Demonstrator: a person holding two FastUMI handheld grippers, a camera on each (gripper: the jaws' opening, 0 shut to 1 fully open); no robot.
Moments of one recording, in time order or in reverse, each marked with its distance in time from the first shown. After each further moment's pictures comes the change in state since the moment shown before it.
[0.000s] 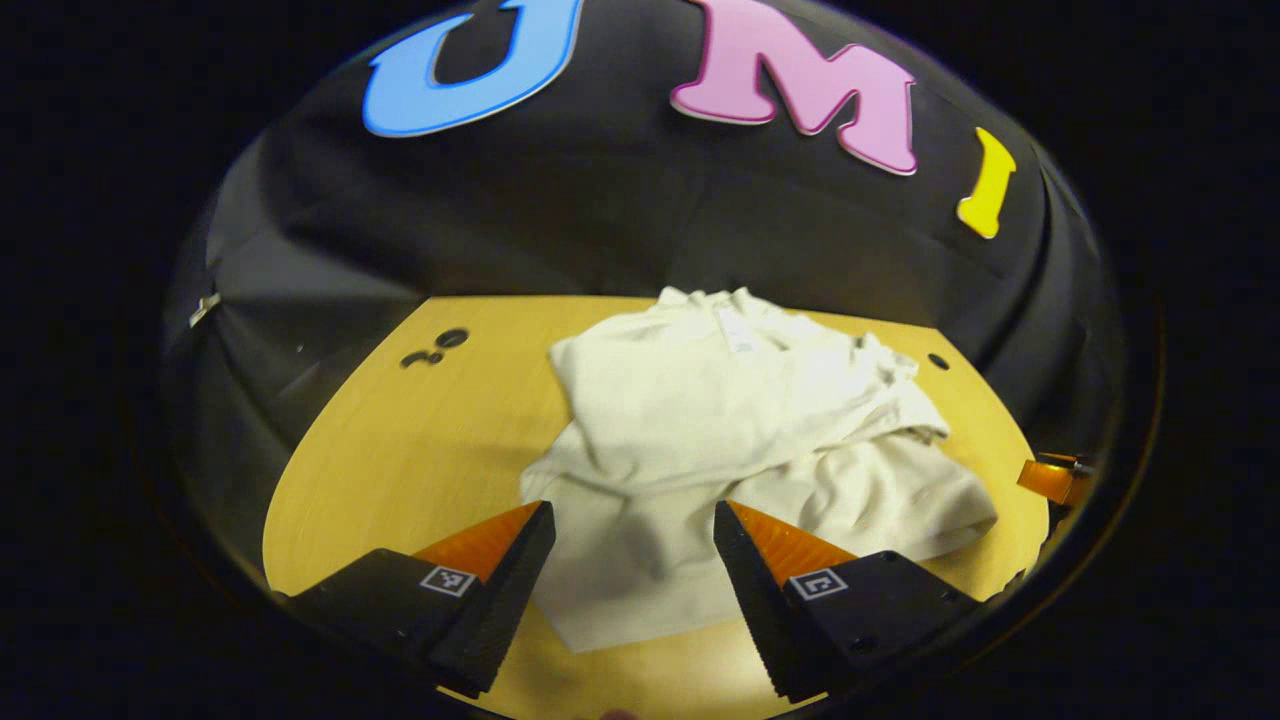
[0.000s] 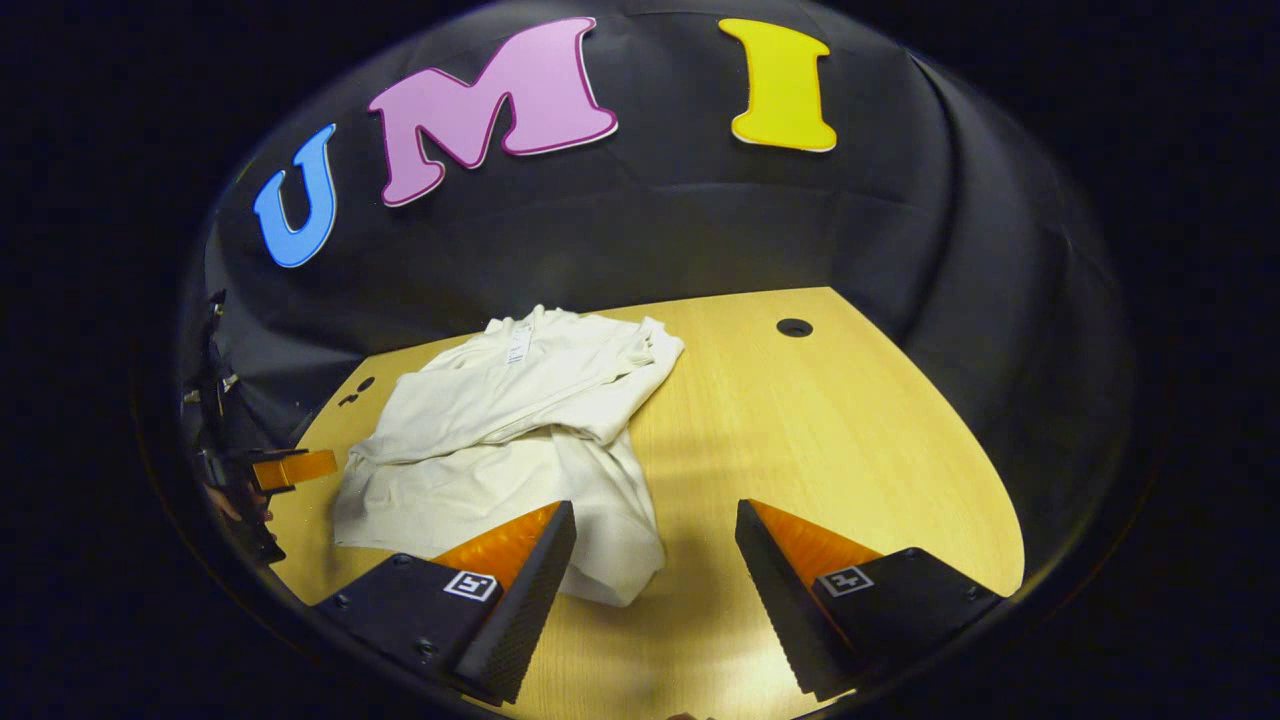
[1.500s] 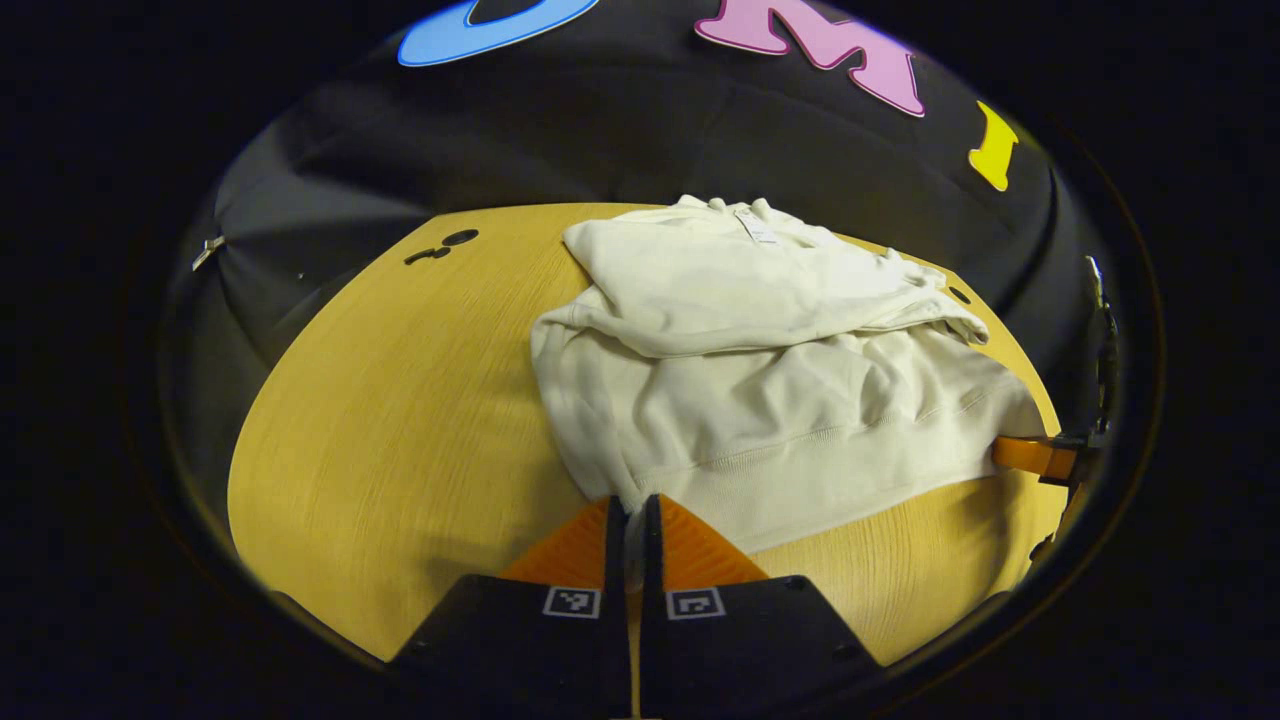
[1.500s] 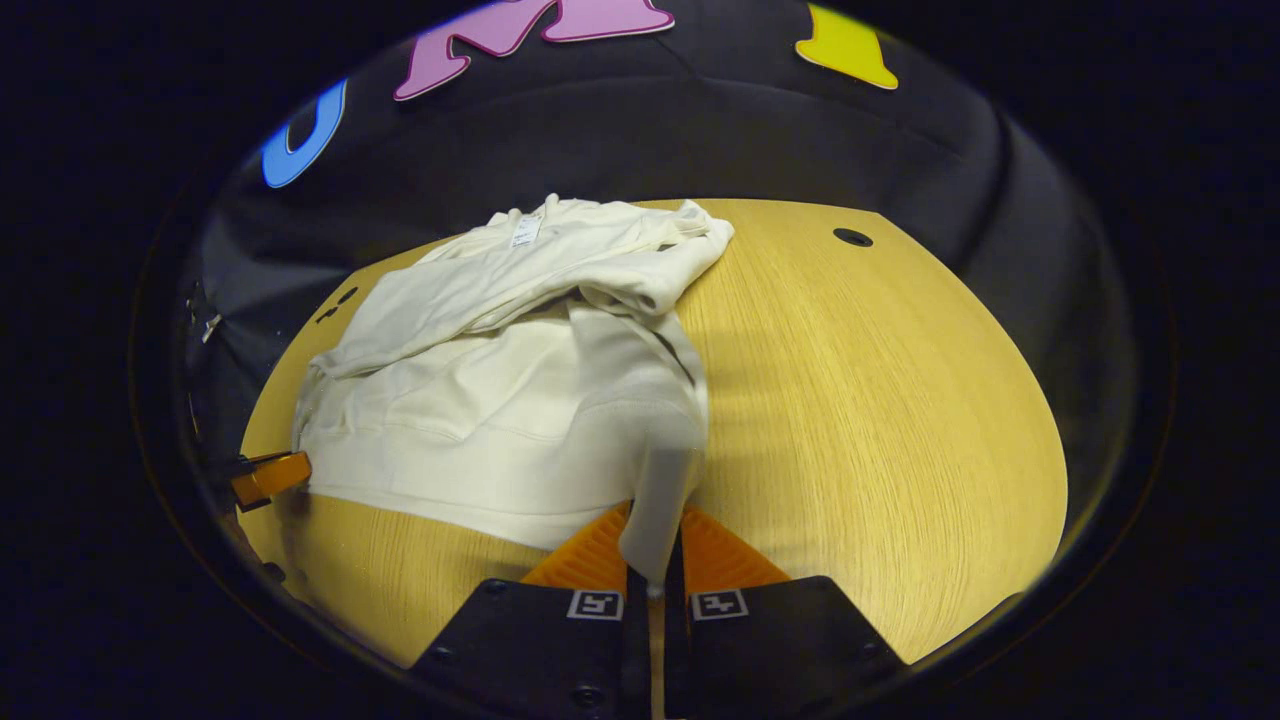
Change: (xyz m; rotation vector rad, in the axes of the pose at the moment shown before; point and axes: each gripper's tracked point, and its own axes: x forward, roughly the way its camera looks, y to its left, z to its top) left arm 0.024 -0.002 -0.088 0.007 0.137 -0.009; right arm 0.059 0.029 -0.087 -0.058 0.208 -0.008
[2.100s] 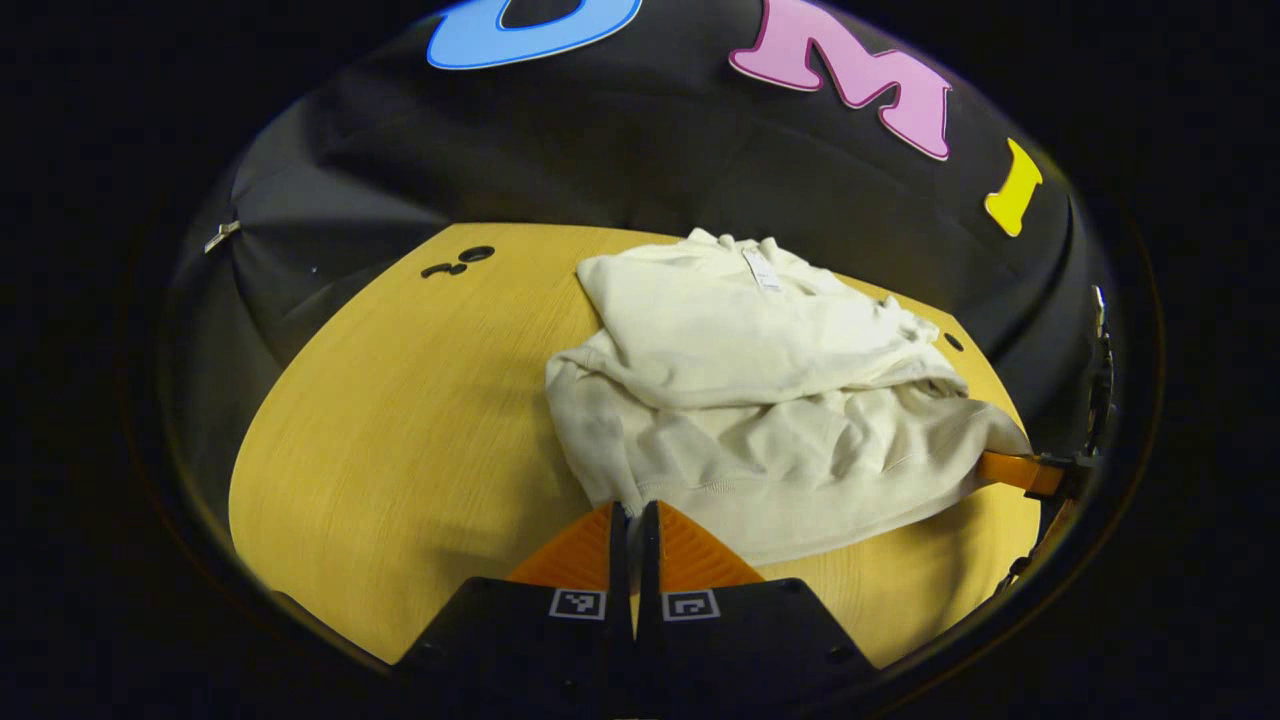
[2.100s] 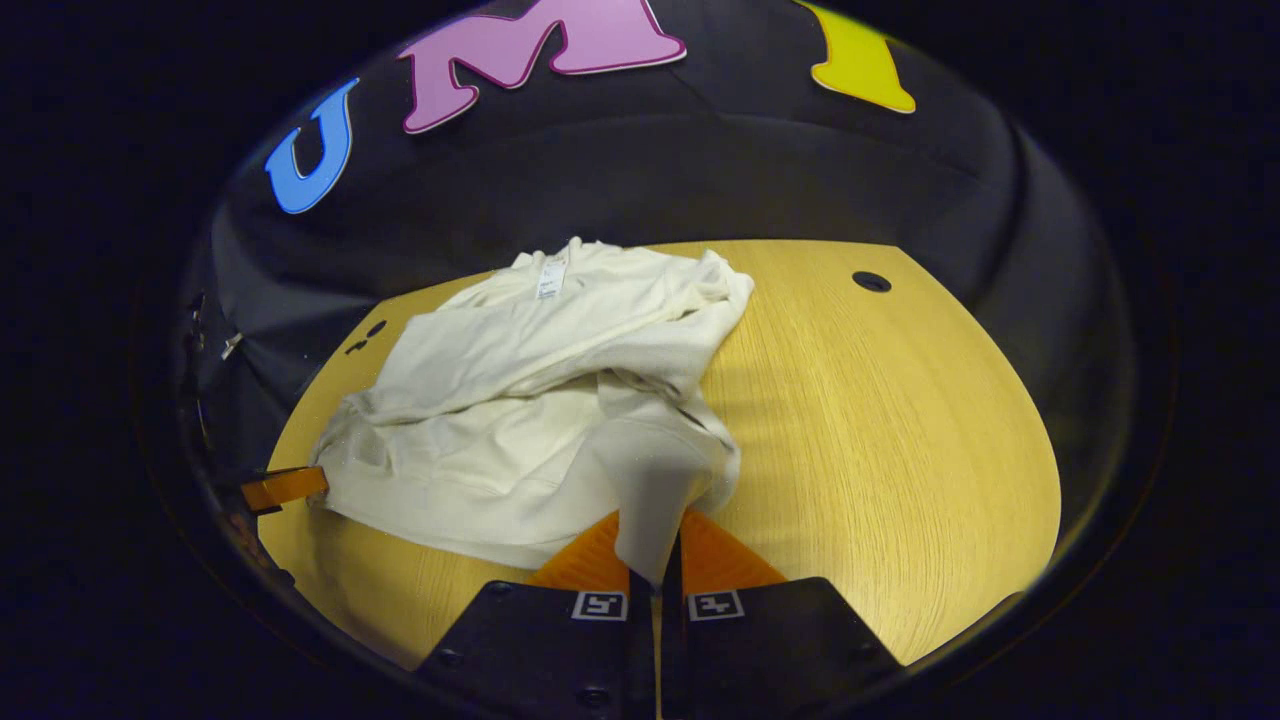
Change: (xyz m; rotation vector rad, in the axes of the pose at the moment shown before) left arm -0.030 -0.003 0.047 -0.089 -0.049 -0.027; right arm -0.016 0.015 0.069 -0.004 -0.101 0.066
